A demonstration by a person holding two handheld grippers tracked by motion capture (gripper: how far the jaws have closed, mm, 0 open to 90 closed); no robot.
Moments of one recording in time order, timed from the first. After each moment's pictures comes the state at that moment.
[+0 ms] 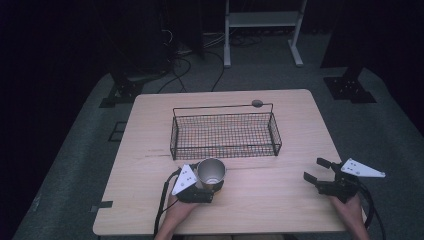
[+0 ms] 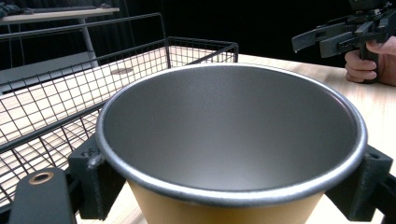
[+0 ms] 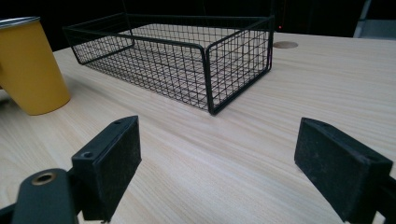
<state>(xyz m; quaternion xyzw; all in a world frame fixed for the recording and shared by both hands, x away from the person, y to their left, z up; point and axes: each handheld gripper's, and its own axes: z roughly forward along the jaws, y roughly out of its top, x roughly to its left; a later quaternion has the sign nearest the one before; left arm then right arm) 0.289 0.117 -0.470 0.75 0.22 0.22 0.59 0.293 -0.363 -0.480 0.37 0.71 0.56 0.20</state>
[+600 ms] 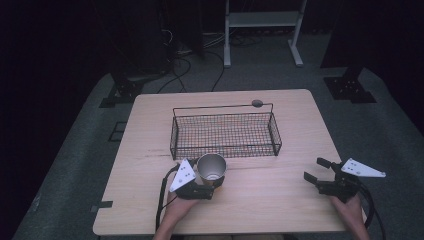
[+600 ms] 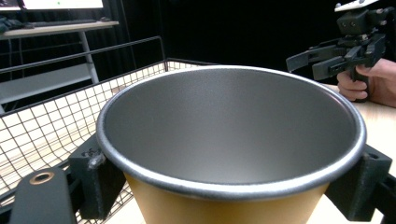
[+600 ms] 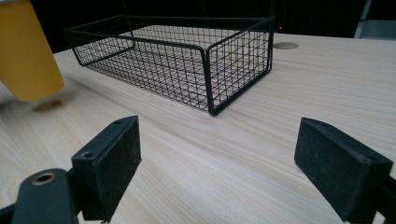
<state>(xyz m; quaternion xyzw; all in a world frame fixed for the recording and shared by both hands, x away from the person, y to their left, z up) 0.290 0.117 -0.447 0.73 0.21 0.21 0.61 0.293 -0.363 -0.480 0.37 0.71 0.57 0.20</state>
